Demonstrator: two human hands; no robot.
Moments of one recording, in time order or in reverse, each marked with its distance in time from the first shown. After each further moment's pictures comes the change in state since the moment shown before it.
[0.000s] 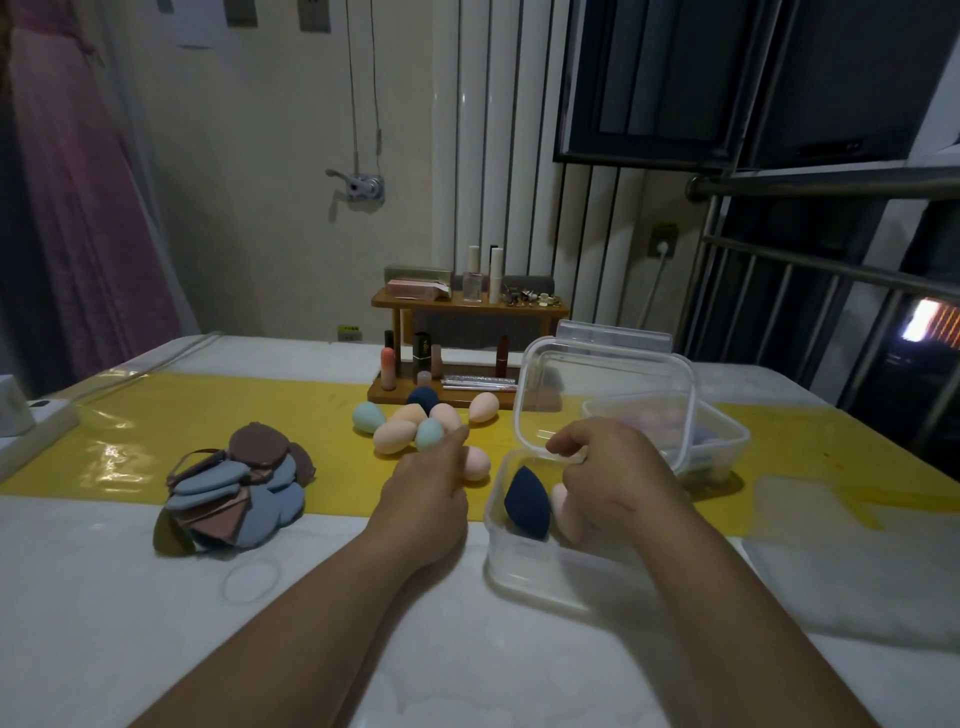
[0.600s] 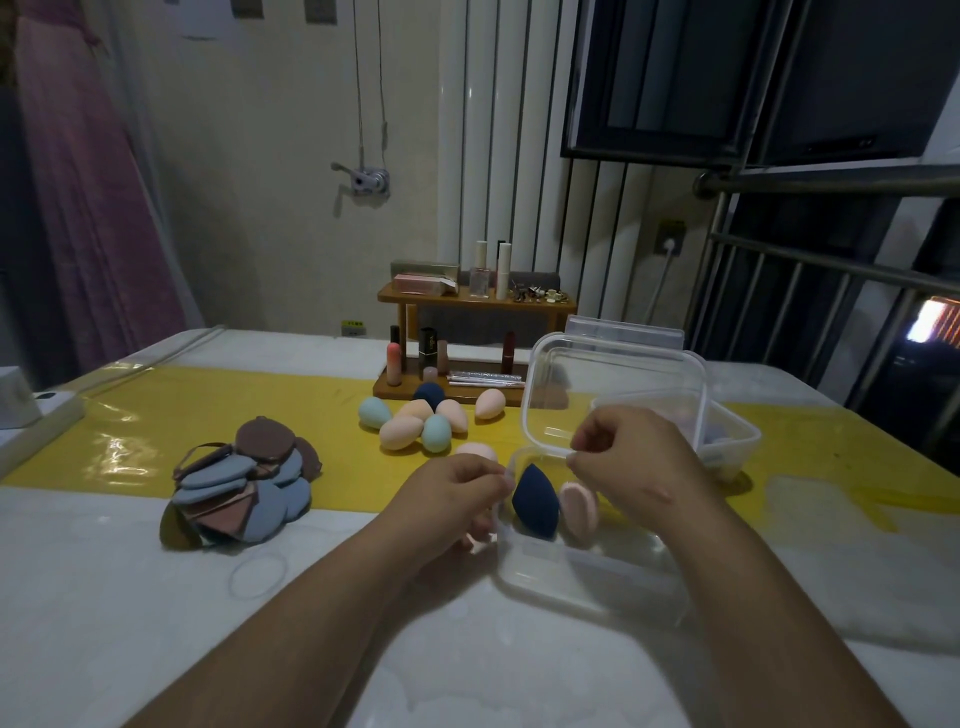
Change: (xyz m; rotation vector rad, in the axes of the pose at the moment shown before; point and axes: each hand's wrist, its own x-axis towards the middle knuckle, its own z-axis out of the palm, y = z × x) left_hand -0.021 0.022 -0.020 -0.652 -0.212 -0.097; right_hand -0.002 0.004 -0.009 0.028 0.081 -0.060
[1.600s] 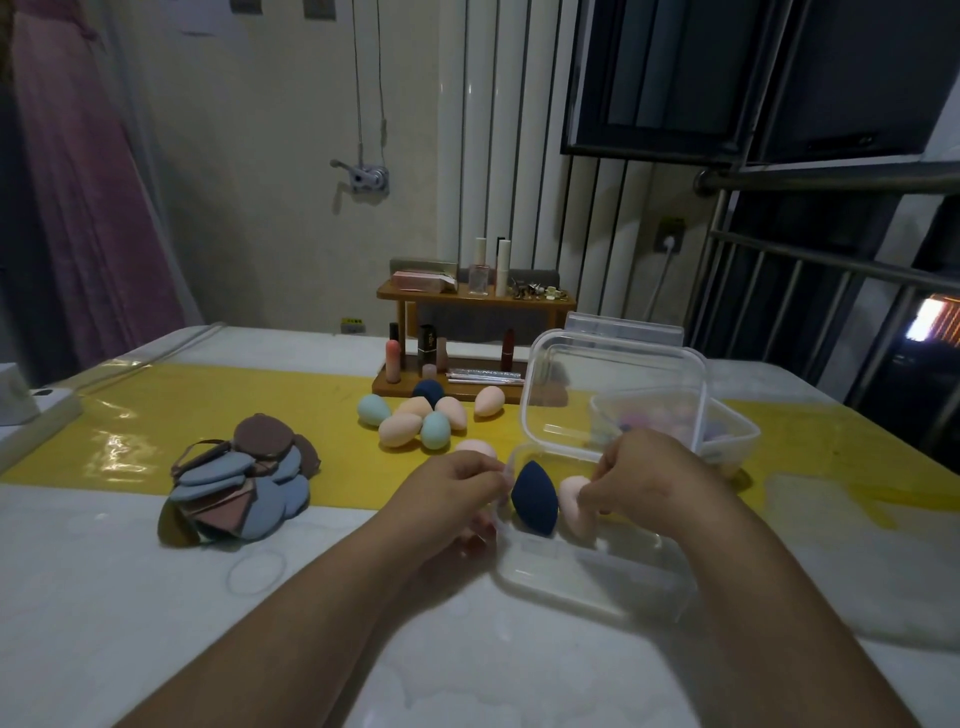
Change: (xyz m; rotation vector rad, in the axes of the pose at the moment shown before) left_hand -0.008 0.009 0.002 -0.052 0.011 -0.030; right_hand 0.007 0.010 -0.004 -0.258 -0.245 0.186
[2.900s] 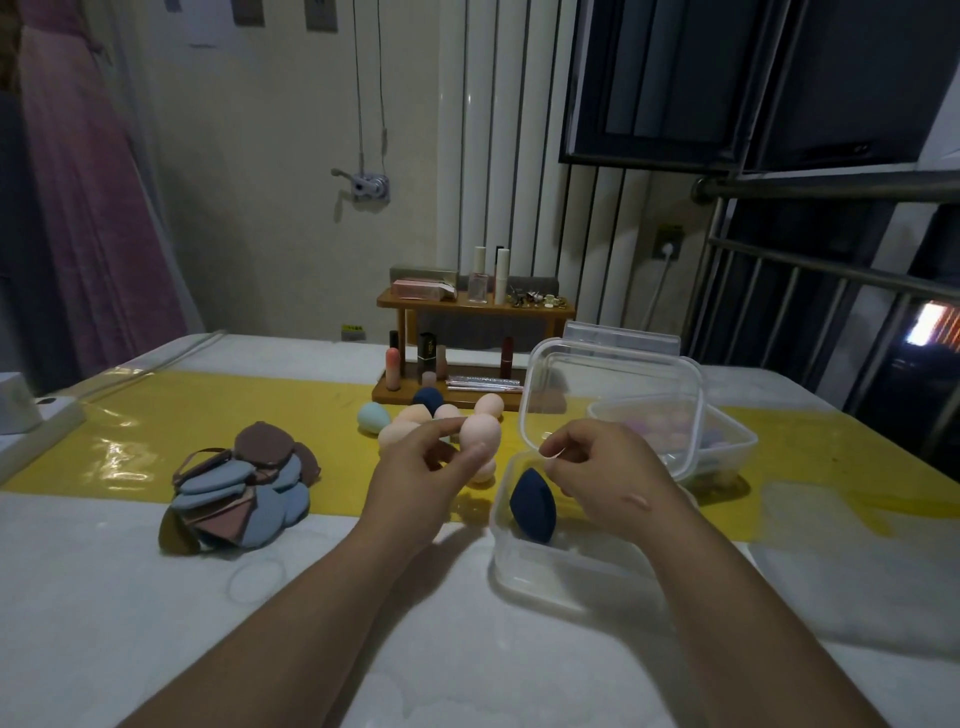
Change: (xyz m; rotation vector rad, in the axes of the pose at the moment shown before) left_hand 0.018 -0.017 -0.012 0.097 0.331 0.242; right_hand 0.006 -0.010 0.020 0.385 0.149 -0.318
